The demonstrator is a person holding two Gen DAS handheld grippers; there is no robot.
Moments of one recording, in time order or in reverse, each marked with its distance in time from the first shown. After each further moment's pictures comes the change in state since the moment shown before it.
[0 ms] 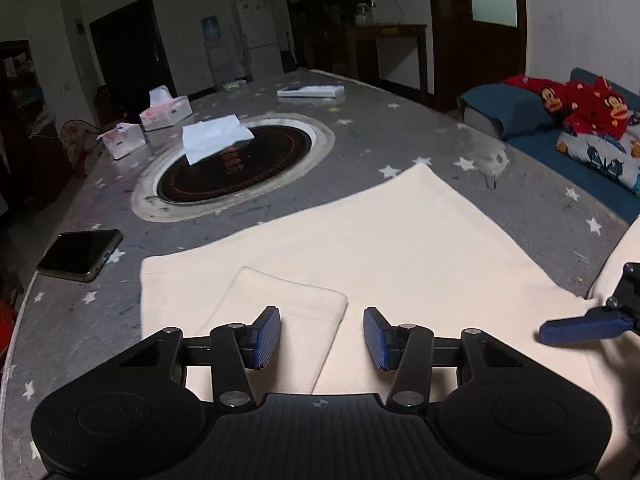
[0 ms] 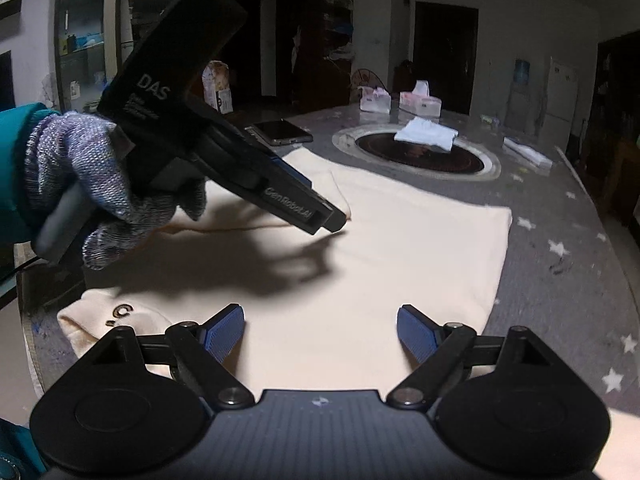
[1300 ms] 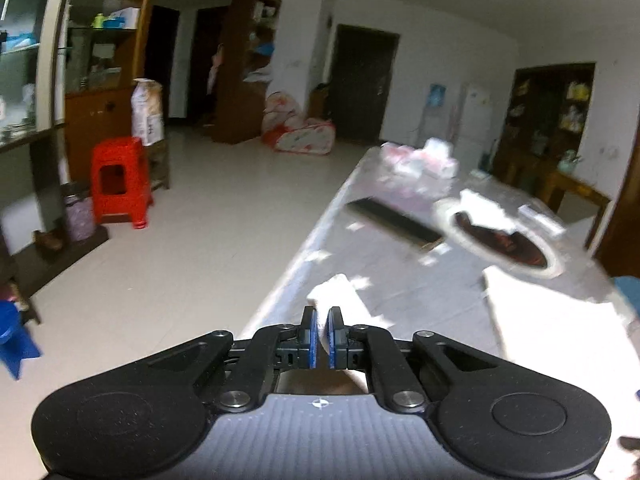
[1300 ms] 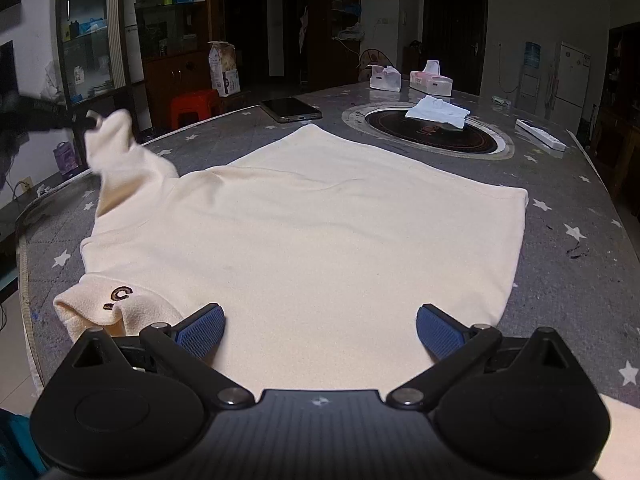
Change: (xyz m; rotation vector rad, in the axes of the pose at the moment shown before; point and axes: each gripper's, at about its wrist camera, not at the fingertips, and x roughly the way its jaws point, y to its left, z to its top) left arm -0.172 0.209 -0.160 -0.627 -0.181 0.398; right arm 0.010 0.004 0.001 -0.015 0.054 0.021
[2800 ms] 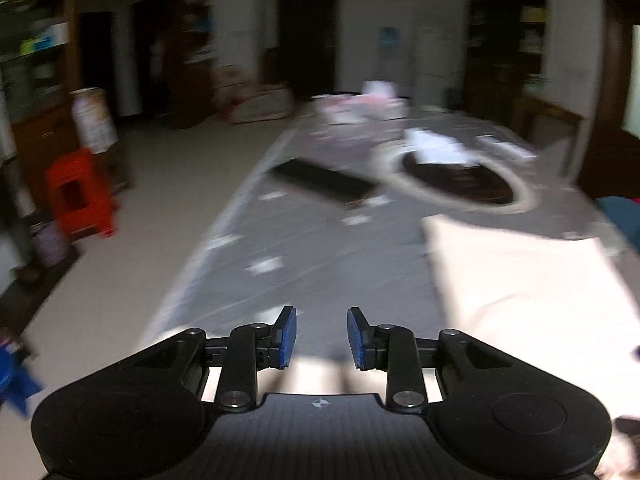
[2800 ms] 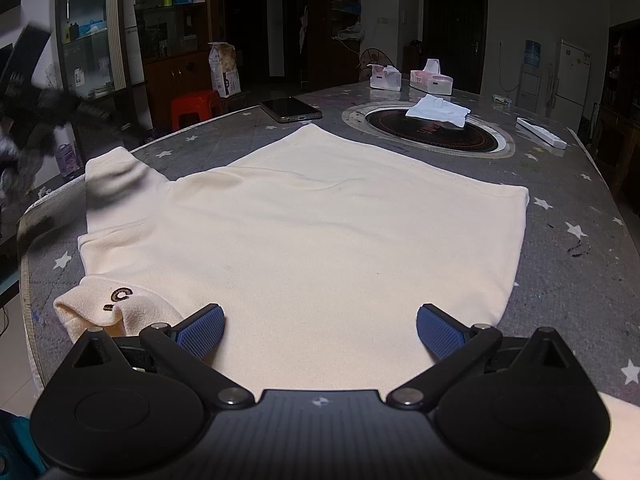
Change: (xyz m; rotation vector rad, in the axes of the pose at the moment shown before) left arm 0.033 -0.117 0.012 0.211 0.114 -0.171; right arm 0.000 0.000 0.000 0.007 0.000 0.006
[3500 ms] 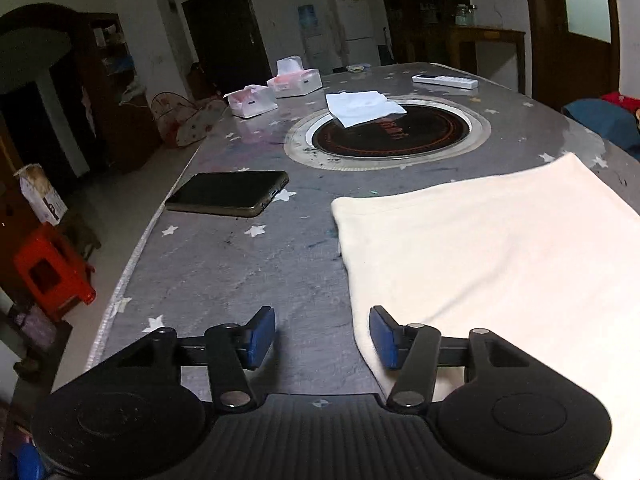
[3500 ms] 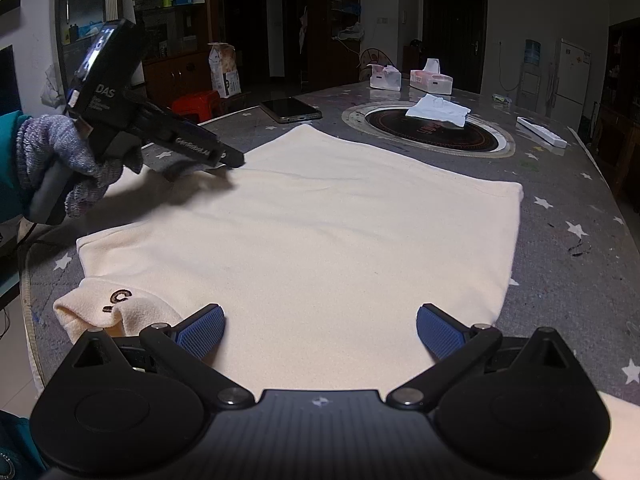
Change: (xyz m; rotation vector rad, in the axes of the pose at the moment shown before) left arm 0.061 -0.066 0.000 0.298 0.042 0.036; right arm 0.000 -0.001 0.000 0.003 -0.001 0.003
